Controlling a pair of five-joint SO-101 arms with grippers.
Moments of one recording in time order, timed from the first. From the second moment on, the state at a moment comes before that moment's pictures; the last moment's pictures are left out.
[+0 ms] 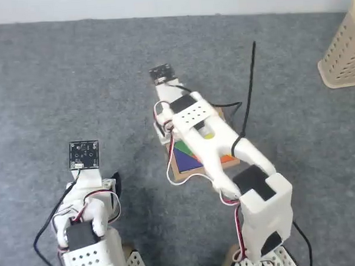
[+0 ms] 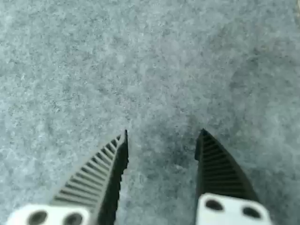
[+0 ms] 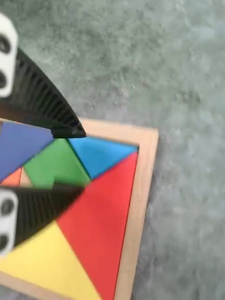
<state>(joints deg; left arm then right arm) -21.1 -103.4 96.8 72.2 -7.3 -36.0 20.1 1.6 62.1 -11.1</state>
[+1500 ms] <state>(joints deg) -21.1 -103.4 96.8 72.2 -7.3 -13.5 -27.9 54.7 33.8 -7.2</state>
